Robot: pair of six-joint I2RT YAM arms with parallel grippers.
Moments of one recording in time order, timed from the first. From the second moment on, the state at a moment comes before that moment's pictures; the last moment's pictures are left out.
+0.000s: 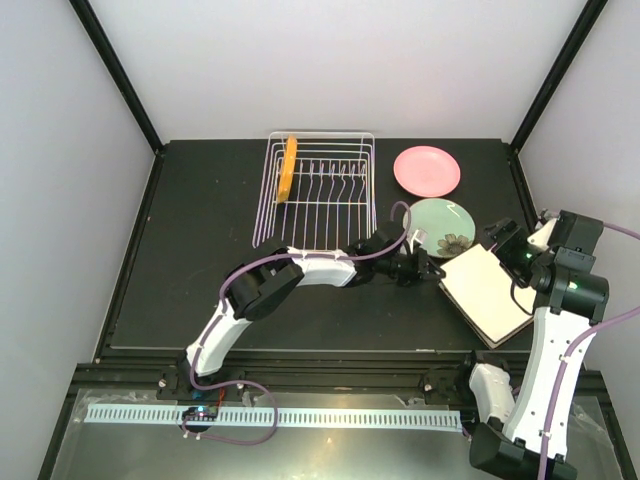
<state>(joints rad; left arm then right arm) -0.99 2.26 1.48 0.39 0.57 -1.29 -0.36 0.83 1.18 -1.16 -0.41 0.53</state>
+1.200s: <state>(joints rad) -0.92 2.11 1.47 0.27 0.59 -1.24 -0.39 0.82 1.27 -1.17 -0.40 0.56</state>
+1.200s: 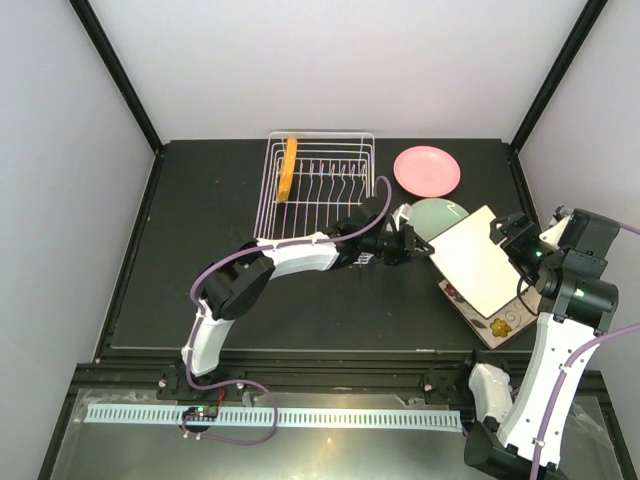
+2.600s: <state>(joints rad) -0.69 1.88 1.25 0.30 0.63 -1.26 -0.46 0.90 0.75 -0.79 -0.76 0.70</state>
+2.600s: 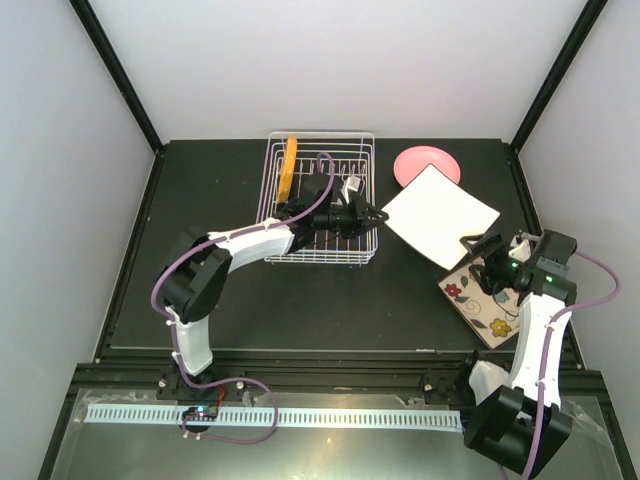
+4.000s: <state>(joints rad) -0.66 1.88 1.23 0.31 0.68 -1.35 -0.35 1.16 0.70 -0.18 -0.95 0.93</state>
